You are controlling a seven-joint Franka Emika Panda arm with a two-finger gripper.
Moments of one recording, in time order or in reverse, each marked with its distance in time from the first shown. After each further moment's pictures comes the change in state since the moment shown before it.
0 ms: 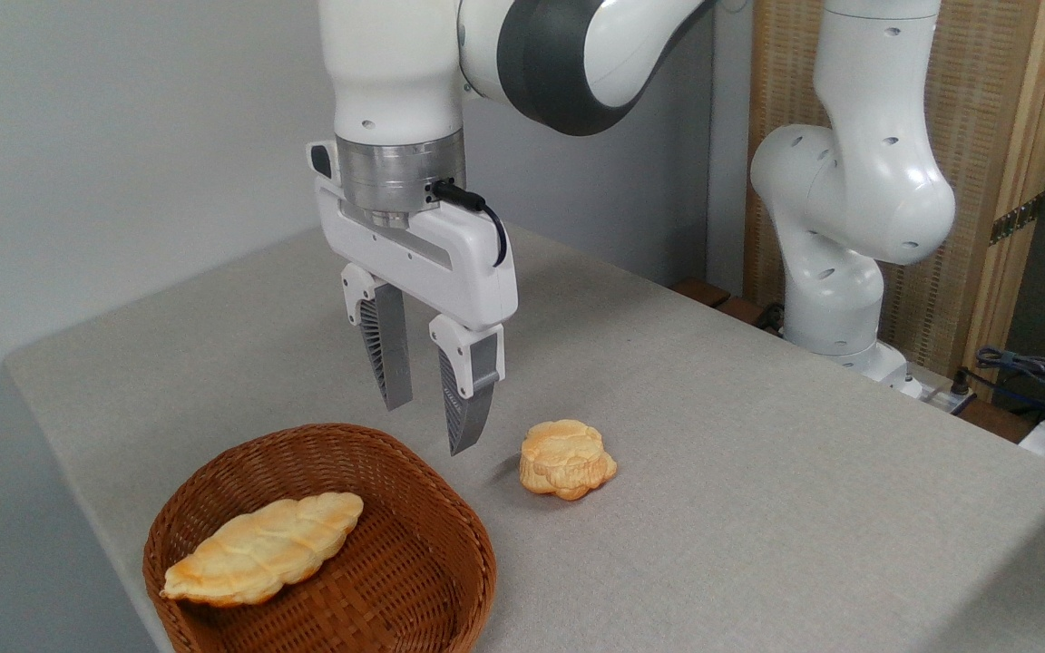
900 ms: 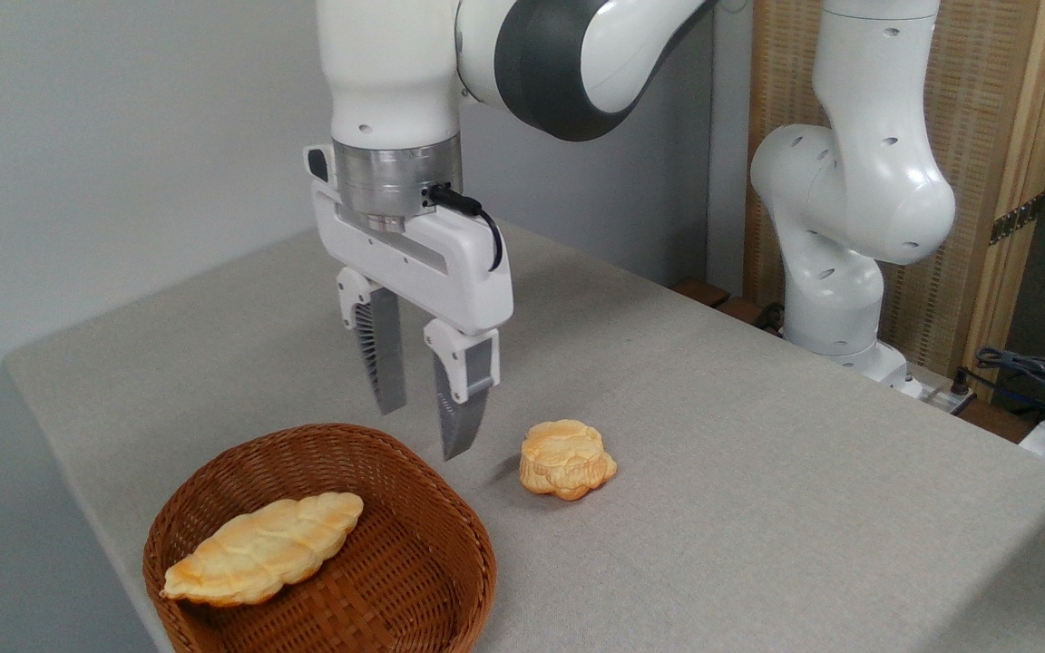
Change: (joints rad) arm 0.000 0.009 0.000 0.001 0.000 0.034 0.000
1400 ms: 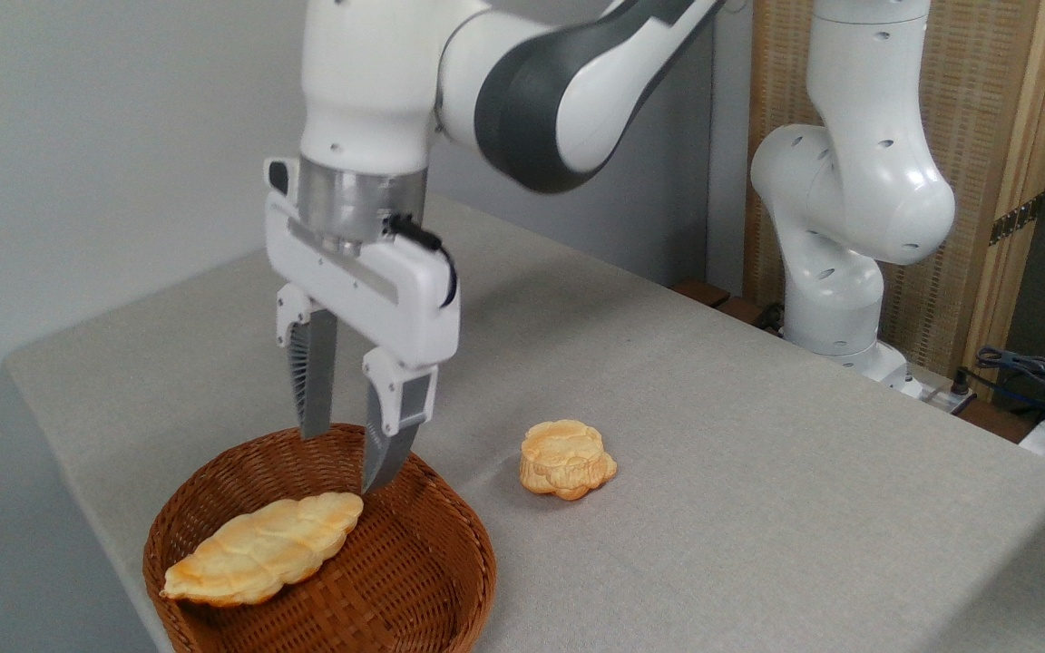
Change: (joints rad) arm -0.008 0.080 -0.010 0.000 -0.087 0.240 0.000
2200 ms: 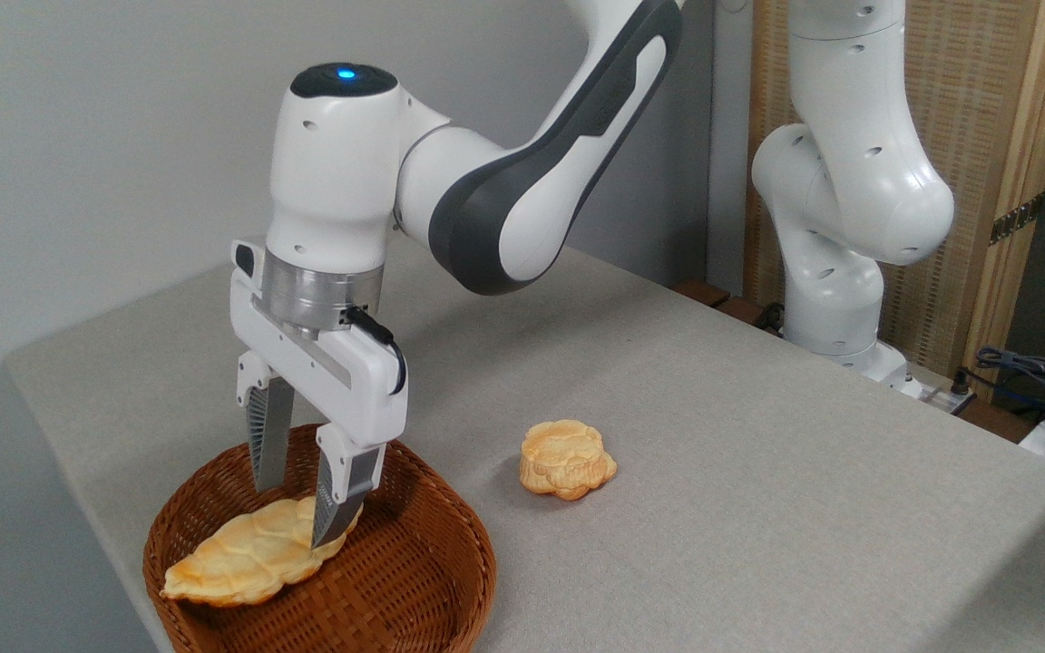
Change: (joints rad) arm -0.016 0.151 -0.033 0.000 -0.080 0.199 0.000
